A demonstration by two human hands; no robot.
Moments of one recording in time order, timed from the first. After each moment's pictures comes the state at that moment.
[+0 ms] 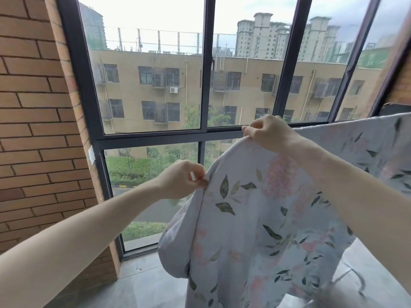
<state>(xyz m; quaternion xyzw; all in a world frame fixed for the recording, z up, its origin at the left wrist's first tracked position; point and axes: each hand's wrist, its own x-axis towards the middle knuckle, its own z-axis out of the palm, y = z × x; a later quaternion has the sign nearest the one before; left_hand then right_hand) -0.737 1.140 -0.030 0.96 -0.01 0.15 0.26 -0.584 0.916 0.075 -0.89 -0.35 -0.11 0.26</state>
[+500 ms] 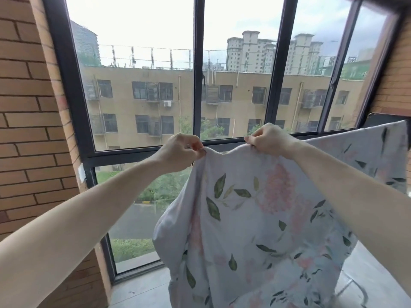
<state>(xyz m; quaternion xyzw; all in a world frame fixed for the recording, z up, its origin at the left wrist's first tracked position) -0.701 1.135 0.058 0.91 0.03 0.23 0.34 -0.553 0.901 0.097 -0.91 -0.28 -0.04 0.30</state>
